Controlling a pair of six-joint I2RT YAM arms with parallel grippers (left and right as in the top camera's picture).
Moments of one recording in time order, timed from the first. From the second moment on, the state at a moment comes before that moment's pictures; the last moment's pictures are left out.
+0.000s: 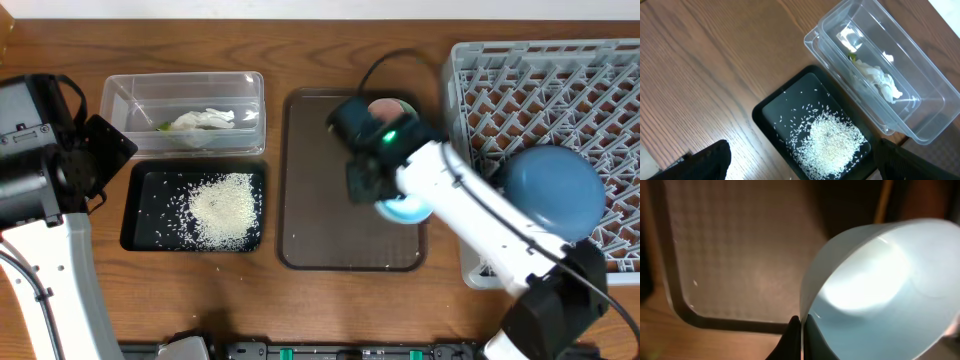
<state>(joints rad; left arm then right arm) 0.30 1.31 1.63 -1.37 -0.19 -0.56 0.65 1.78 1.62 -1.27 0.08 0.60</state>
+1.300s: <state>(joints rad) 0.30 1.31 1.63 -1.37 -0.19 -0.56 -0.63 2.15 1.77 -0.35 -1.31 0.46</state>
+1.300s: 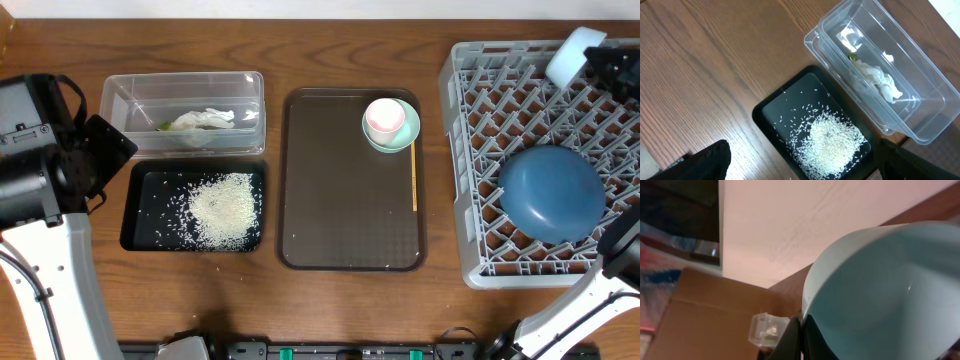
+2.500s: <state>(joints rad) 0.30 1.31 1.63 -1.37 -0.19 -0.56 -0.64 2.18 1.77 -0.27 -1.30 0.49</state>
